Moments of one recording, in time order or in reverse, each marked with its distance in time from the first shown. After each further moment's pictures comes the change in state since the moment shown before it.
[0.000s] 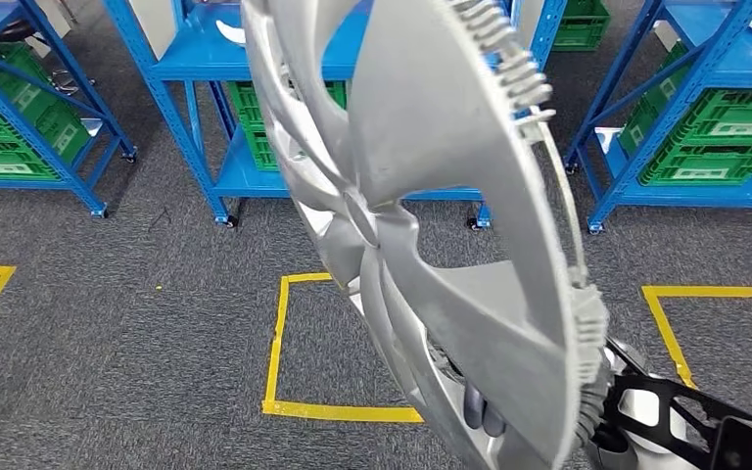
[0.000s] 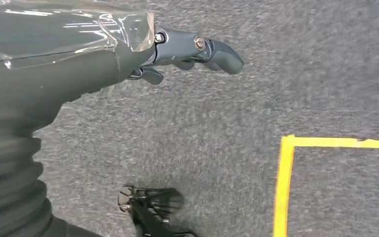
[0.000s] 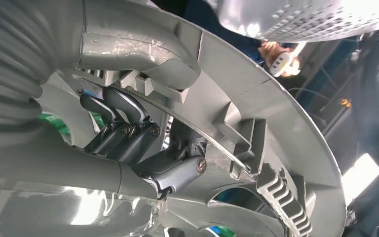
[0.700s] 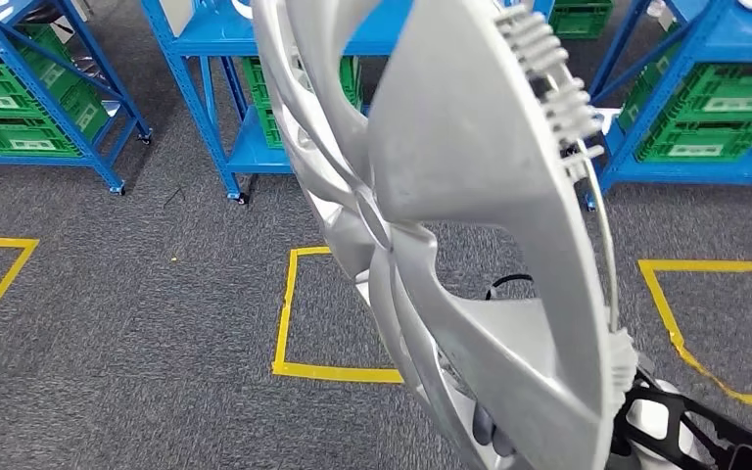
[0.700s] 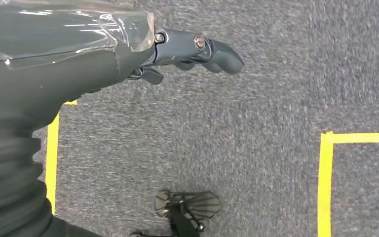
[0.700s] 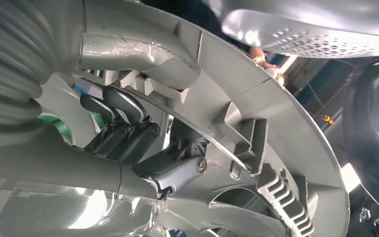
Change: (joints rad) left arm -0.001 -0.003 0.003 -0.004 -0.053 -0.018 -0.033; right arm -0.003 -0.013 -0.001 -0.005 0.096 -0.016 -0.088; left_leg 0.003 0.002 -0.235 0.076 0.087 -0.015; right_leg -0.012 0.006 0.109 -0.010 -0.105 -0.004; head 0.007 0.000
